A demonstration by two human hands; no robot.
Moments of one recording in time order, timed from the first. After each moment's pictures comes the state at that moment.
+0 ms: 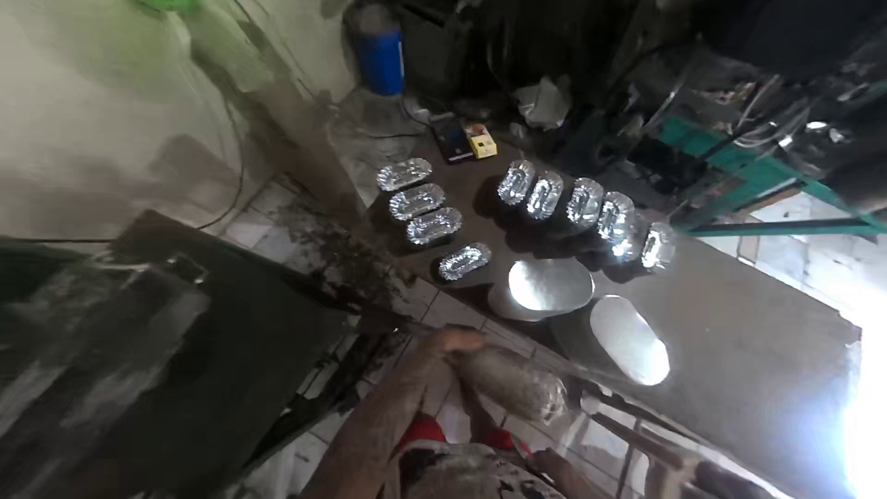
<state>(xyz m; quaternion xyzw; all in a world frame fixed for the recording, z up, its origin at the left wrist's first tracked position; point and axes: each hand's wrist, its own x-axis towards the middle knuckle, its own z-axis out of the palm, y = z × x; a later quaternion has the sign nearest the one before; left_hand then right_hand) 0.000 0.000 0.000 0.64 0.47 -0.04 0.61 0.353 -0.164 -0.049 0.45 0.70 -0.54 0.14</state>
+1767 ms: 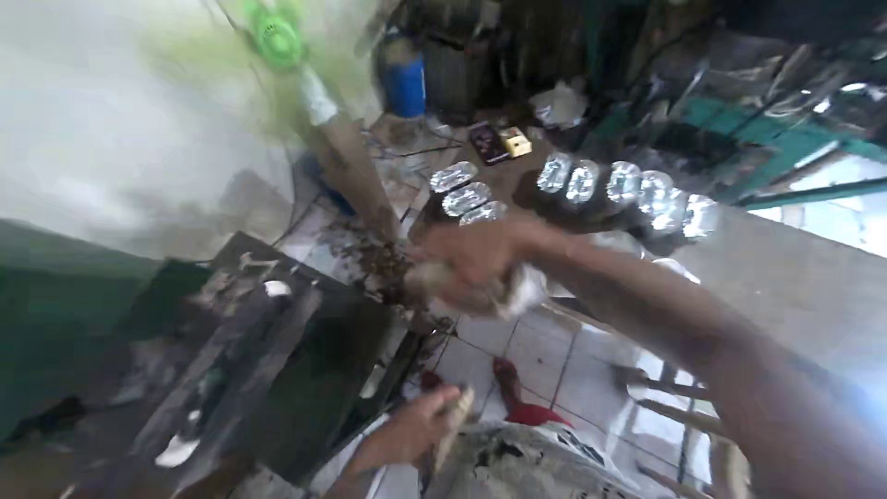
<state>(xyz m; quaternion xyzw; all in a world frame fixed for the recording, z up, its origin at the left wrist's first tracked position) -0.109 -0.223 0.086 0.50 0.52 0.20 0.66 0.016 0.037 0.195 0.09 0.93 -0.35 0.05</state>
